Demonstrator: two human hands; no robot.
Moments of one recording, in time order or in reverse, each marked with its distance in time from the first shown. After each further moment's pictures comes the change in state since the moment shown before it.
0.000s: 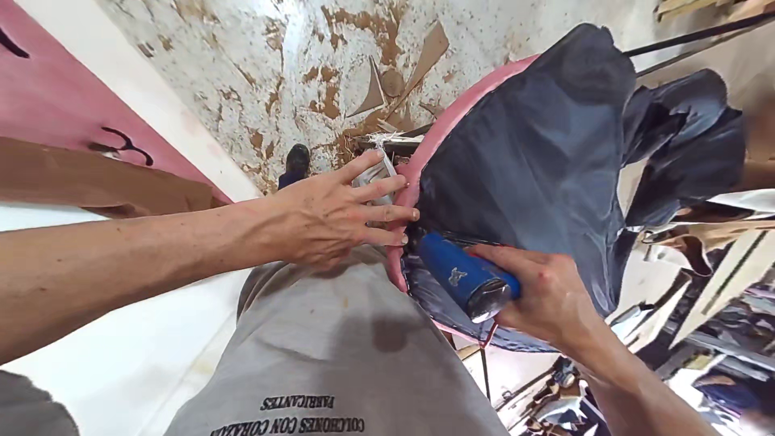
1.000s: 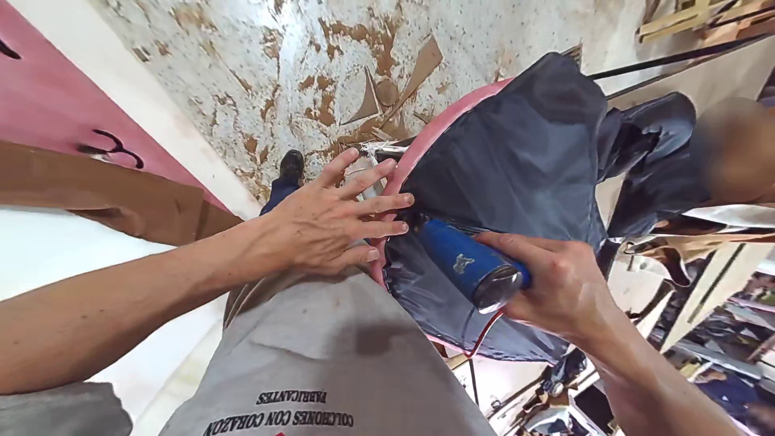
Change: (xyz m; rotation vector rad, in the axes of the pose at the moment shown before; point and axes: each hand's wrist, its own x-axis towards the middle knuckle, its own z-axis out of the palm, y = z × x) left_hand 0.018 0.004 0.018 -0.044 0.193 -0.256; right_hand 0.019 0.023 -0.038 -0.063 0.030 -0.074
